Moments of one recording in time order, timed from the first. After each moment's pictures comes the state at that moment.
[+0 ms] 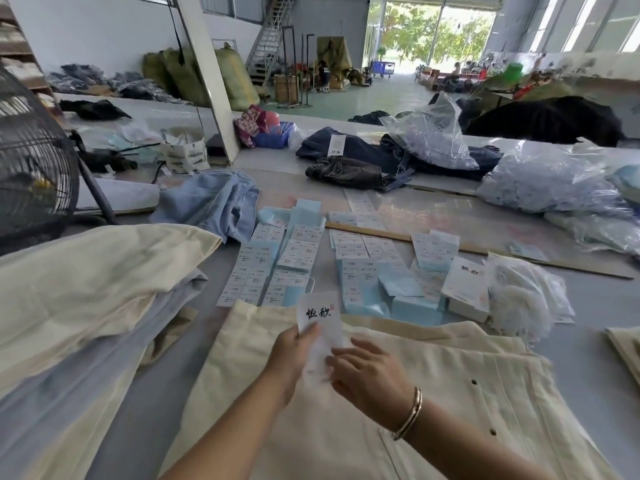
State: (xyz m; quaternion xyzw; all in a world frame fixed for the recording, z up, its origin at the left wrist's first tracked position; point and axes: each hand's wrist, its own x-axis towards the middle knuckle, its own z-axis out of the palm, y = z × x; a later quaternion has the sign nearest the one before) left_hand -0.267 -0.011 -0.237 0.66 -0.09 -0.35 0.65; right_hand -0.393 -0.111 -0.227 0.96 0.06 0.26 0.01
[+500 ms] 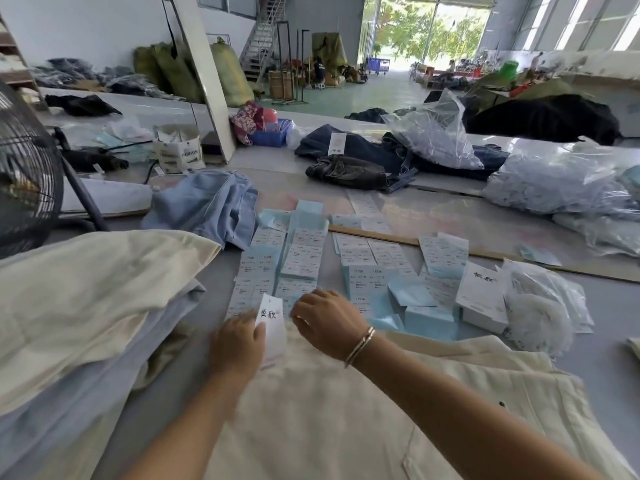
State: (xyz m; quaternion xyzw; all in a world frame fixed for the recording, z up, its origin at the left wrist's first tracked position) left_hand -0.154 0.012 -0.285 0.93 -0.27 0.05 0.23; right_hand -0.268 -0.119 -0.198 0.99 0.00 0.14 -0.05
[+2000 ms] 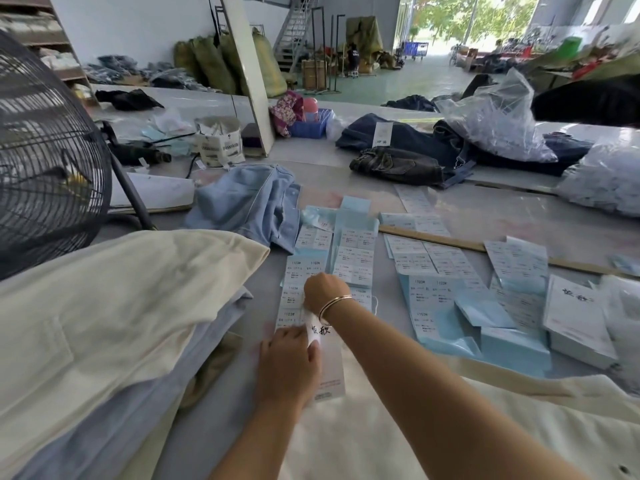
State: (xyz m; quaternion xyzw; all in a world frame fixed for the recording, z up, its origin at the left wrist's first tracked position) left_hand -0.145 0.013 -0.298 0.94 -0.28 0.09 0.20; right_hand -0.094 -0.123 -0.250 0.99 -0.16 -0.03 -0.03
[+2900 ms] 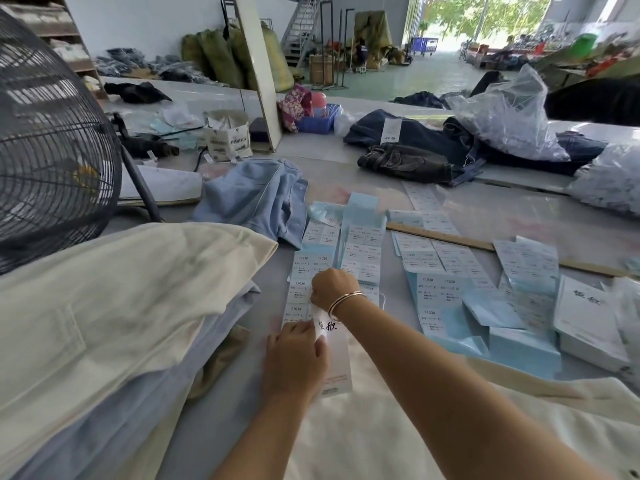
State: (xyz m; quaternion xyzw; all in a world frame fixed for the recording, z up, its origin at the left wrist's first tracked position) left_hand -0.147 0.012 -0.292 0.94 -0.28 0.08 0.19; right_hand -0.099 -0.123 -0.246 0.99 -0.16 -0.01 -0.01
